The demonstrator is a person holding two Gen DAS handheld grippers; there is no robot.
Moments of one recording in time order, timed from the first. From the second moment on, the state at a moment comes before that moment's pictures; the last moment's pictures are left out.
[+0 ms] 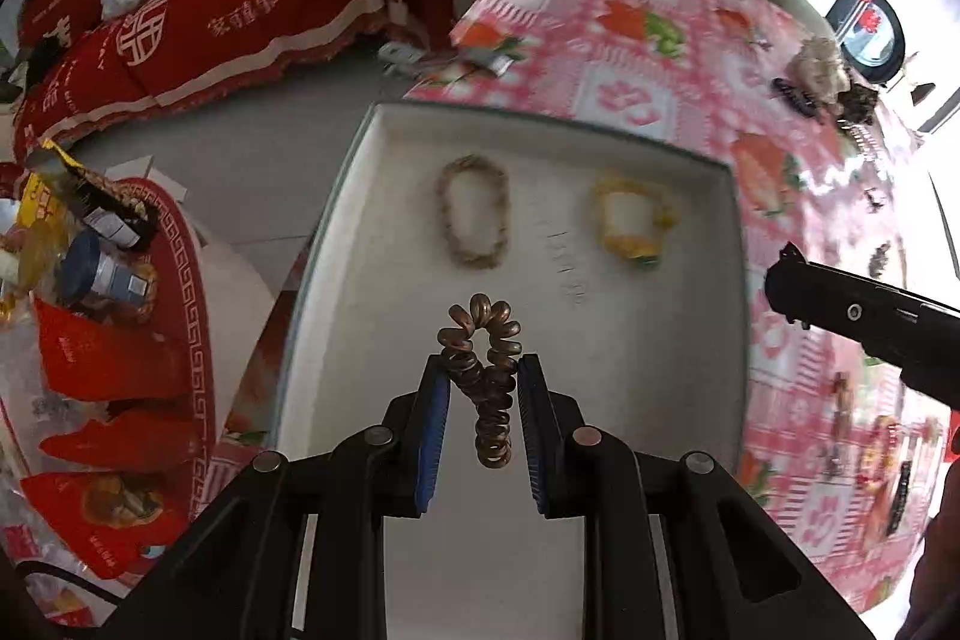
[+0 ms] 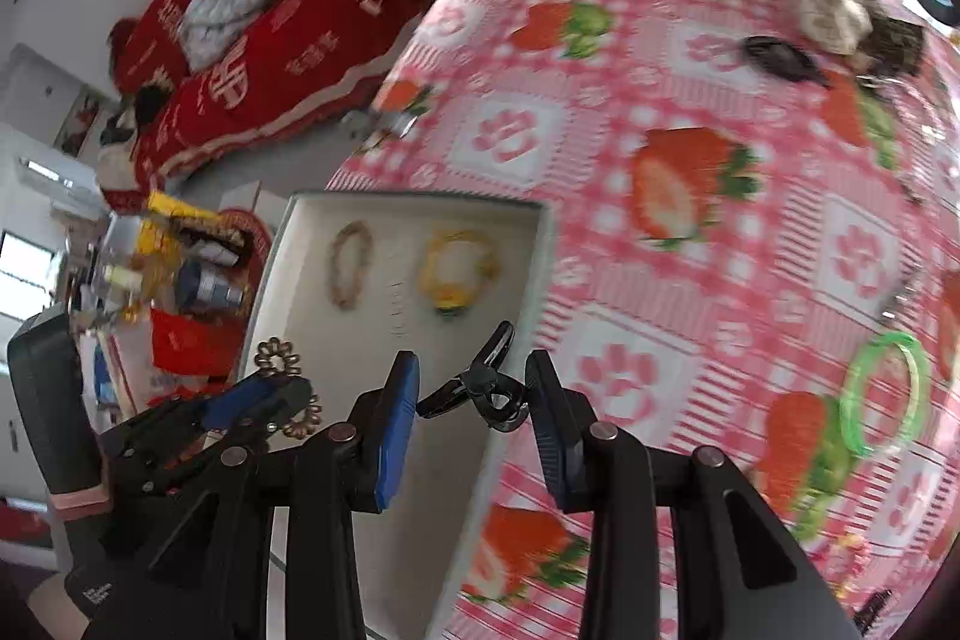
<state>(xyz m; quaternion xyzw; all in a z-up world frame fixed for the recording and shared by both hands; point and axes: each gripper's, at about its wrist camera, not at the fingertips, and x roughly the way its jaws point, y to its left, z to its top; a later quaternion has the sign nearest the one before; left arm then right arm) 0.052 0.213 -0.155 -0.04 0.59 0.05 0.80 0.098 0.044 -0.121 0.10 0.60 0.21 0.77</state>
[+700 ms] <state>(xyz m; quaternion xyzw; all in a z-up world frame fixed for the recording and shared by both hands) 0.081 0.229 -0.190 -0.03 0.59 0.06 0.80 0.124 0.110 -0.181 0.01 0.63 0.20 0.75</state>
